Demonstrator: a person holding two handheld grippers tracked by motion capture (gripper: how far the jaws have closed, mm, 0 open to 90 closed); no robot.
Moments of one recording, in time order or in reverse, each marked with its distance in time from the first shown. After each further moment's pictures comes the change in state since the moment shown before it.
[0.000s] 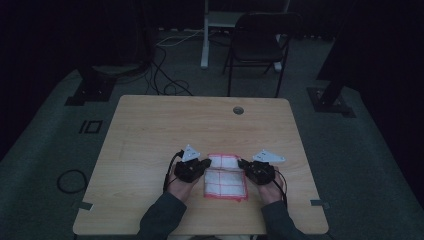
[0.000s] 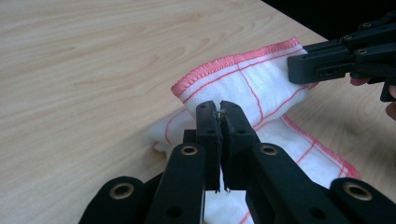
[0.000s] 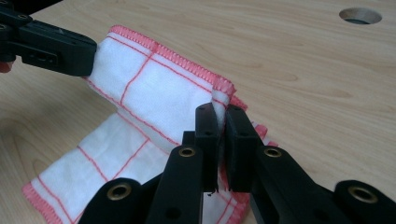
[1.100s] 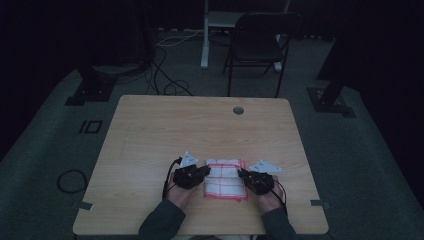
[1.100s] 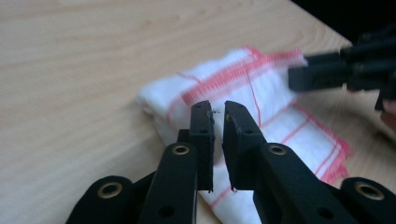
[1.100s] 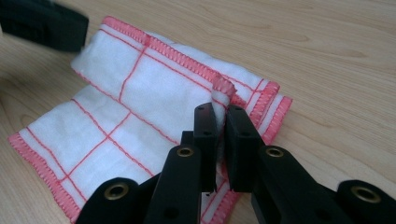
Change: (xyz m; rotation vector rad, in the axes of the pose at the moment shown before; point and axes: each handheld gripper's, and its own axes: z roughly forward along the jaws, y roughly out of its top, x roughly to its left) left arm 0.001 -0.017 -0.001 0.013 -0.014 -0.067; right arm 0.010 -0.029 0.001 0.052 -0.029 -0.035
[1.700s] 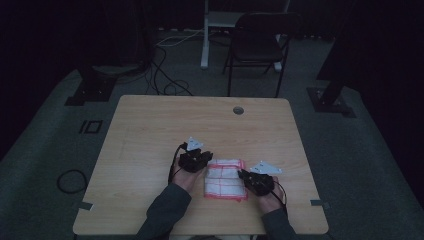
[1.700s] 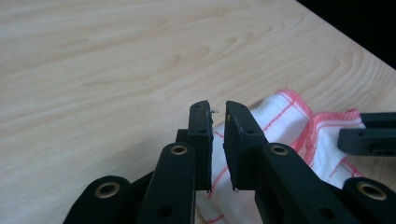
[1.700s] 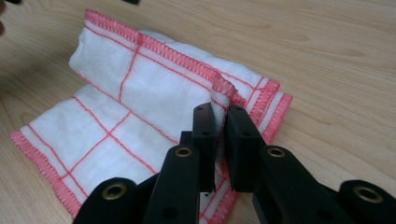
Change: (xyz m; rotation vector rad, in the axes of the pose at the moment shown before) left arm 0.013 0.032 0.032 0.035 0.057 0.002; right arm 0.002 -0.003 -0.002 -0.007 -0.006 -0.001
